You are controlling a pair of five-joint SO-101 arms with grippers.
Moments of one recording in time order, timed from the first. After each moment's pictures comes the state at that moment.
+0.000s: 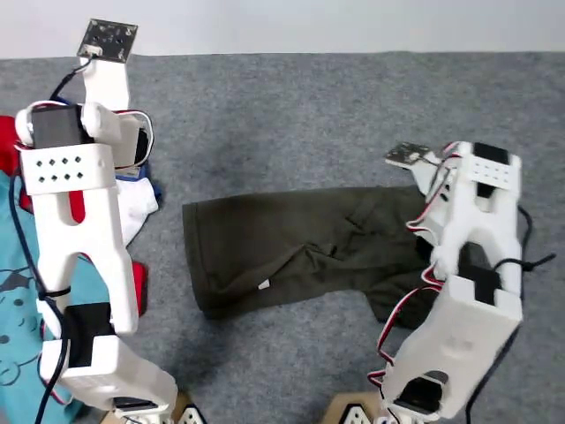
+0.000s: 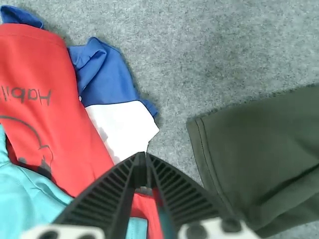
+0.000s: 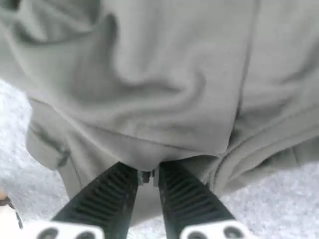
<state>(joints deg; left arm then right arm) -9.9 6.5 -27.1 99.0 -5.6 17.1 27.0 -8.4 87.8 61.3</state>
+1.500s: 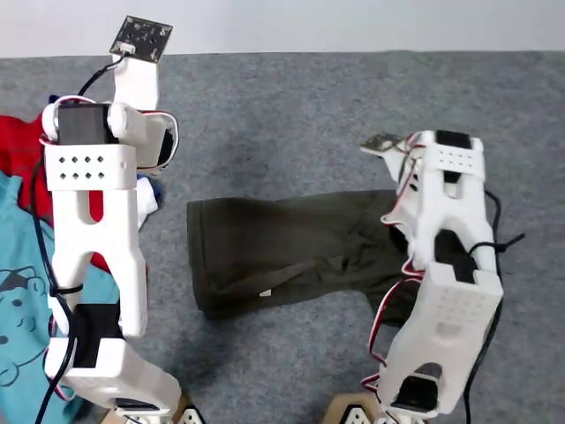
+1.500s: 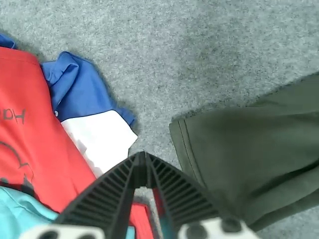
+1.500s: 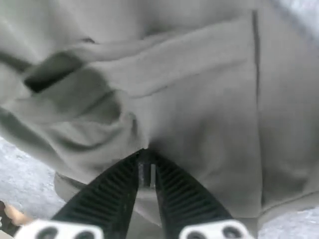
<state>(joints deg) -4.2 6.5 -27.1 99.0 -5.6 8.4 34.1 -16.4 91.3 47.3</state>
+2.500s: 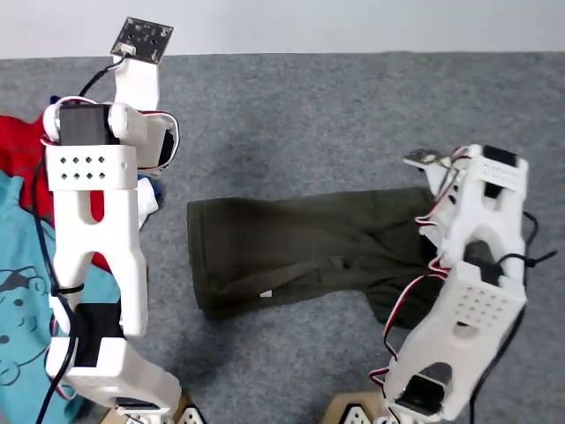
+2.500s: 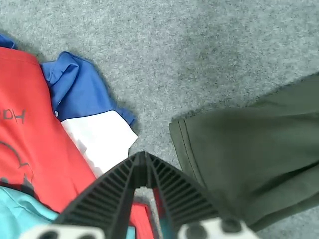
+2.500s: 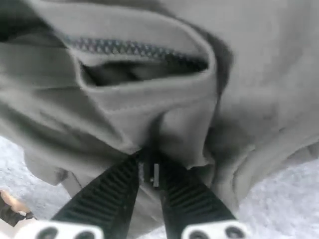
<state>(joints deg) -4.2 6.5 -27.1 99.0 -5.6 19.2 36.3 -16.4 91.9 50.9</state>
